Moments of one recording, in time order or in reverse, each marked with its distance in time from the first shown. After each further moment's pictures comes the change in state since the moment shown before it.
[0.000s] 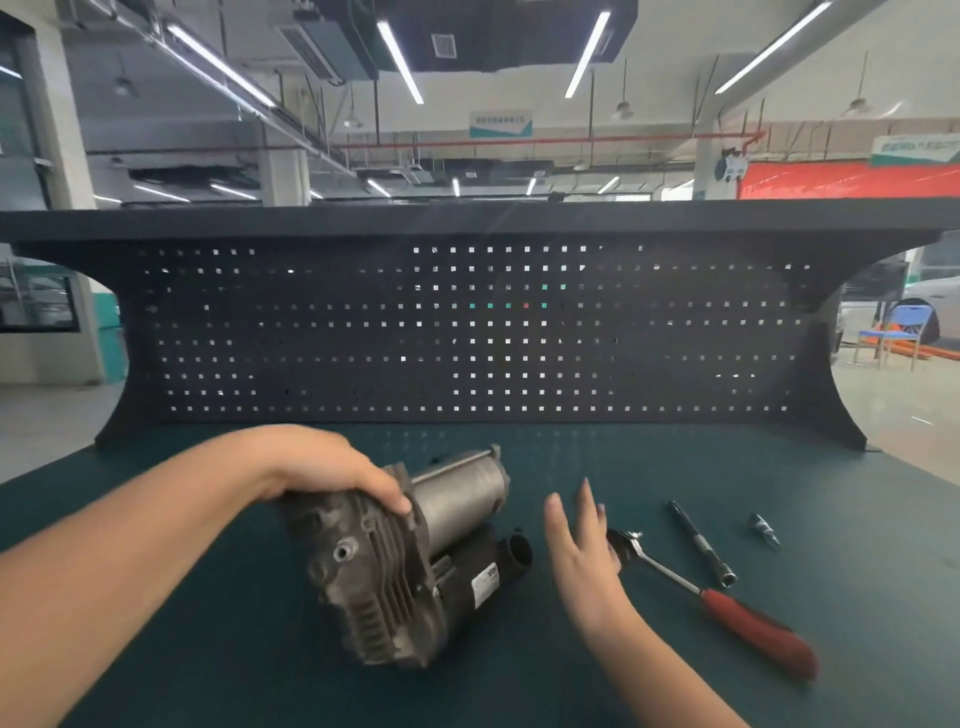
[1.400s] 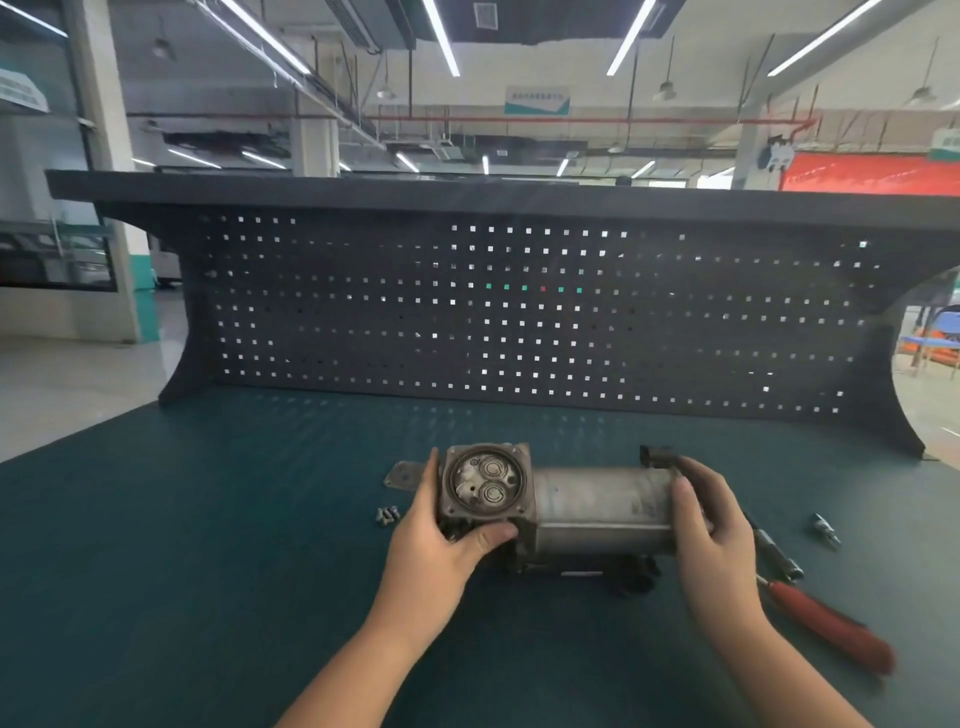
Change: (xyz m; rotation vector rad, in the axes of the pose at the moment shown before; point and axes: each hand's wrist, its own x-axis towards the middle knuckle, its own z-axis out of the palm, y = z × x) left_hand 0.025 -0.063 0.128 -0.774 0.587 0.610; right_hand -0.008 0.003 -0.028 0.230 0.303 -0.410
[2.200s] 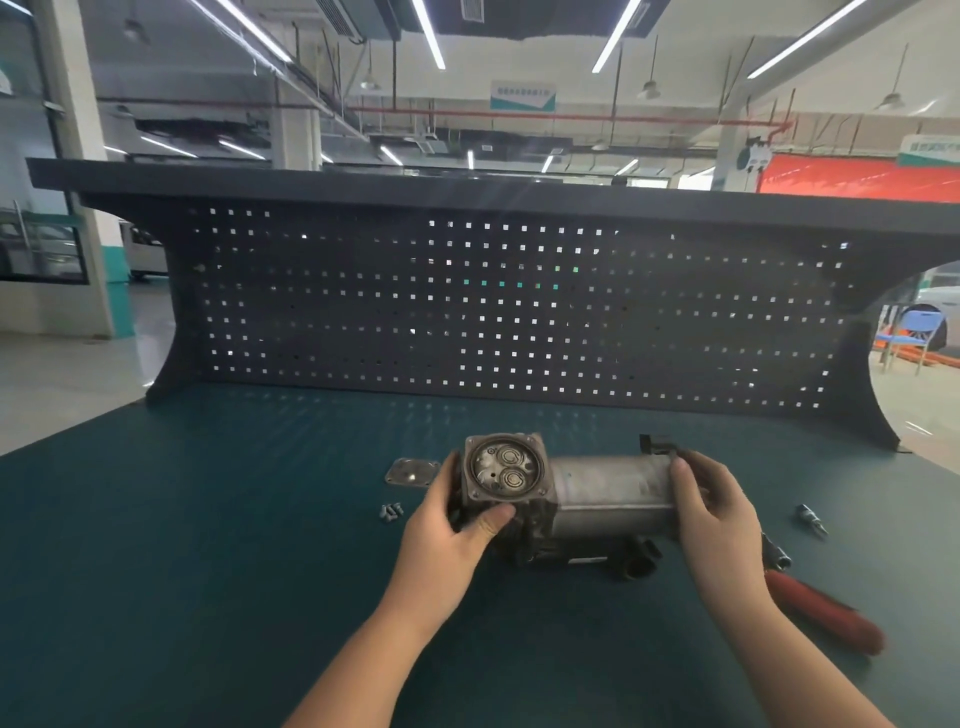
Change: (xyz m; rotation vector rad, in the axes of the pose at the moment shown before) left_hand 0.003 0.003 -0.006 -0.078 -0.096 -0.023; right_hand 0.007 -0.011 0.000 -0.210 0.078 0.146
